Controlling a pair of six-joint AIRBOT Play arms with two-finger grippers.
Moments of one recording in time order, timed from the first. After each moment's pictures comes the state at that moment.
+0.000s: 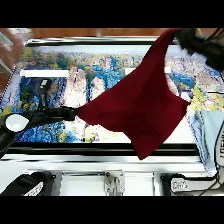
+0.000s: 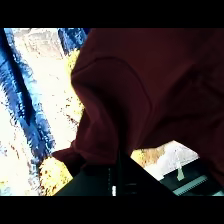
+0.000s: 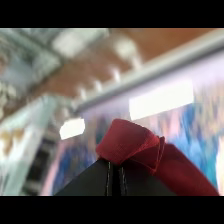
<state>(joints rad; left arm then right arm) -0.30 -0.84 0.74 0.99 -0.75 -1.37 -0.19 -1.56 1.68 -0.45 0.93 1.27</state>
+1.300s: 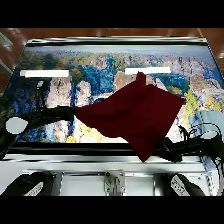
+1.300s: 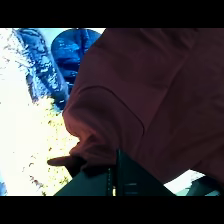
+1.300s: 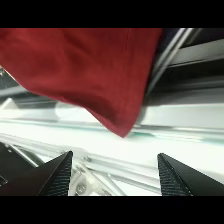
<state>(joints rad) -0.27 -0.81 0.70 1.00 -0.69 -1.34 -0.49 -1.02 0.39 -0.99 1.42 1.36</state>
